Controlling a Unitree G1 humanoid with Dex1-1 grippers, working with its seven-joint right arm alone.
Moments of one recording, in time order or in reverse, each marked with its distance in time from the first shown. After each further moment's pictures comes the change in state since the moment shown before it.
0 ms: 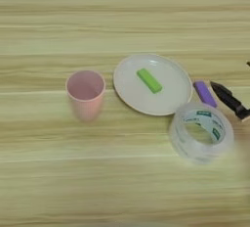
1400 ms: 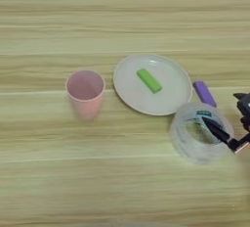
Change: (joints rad) arm 0.059 -0.022 0.179 0.112 -0.223 -0.122 -0.035
